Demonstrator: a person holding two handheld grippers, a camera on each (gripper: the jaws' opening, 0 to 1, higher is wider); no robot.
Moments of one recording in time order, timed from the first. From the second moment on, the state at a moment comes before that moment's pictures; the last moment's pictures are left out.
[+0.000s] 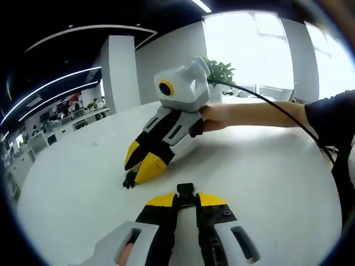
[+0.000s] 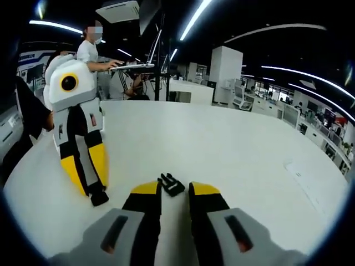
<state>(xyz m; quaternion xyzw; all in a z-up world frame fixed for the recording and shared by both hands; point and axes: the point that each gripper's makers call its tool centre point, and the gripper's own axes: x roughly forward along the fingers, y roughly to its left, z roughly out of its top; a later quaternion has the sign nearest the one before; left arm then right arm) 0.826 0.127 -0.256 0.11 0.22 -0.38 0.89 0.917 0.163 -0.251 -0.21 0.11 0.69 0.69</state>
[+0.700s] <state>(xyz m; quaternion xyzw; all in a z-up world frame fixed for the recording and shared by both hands) 0.824 0.126 -0.257 0.11 0.22 -0.38 0.89 0.908 0.162 -0.254 -0.18 0.12 0.70 0.68</state>
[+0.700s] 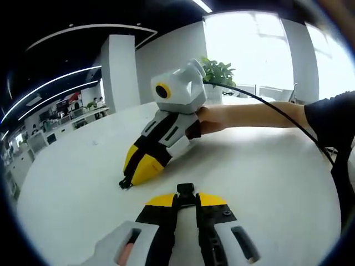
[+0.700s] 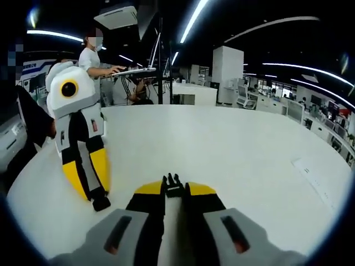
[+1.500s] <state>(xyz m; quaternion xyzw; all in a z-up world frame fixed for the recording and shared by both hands) 0.827 0.127 -0.256 0.11 0.22 -0.38 0.89 0.905 0.140 -0.253 -0.16 0.13 0.69 0.69</state>
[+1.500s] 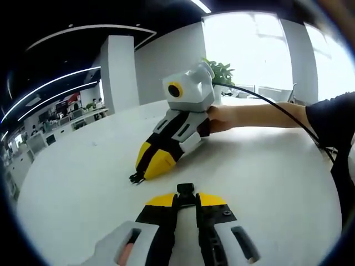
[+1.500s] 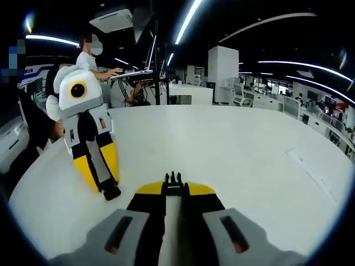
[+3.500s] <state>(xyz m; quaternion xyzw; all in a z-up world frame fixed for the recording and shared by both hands) 0.810 0.111 -0.255 0.16 0.20 -0.43 0.87 0.833 0.072 -0.250 -0.17 0.12 0.70 0.68</state>
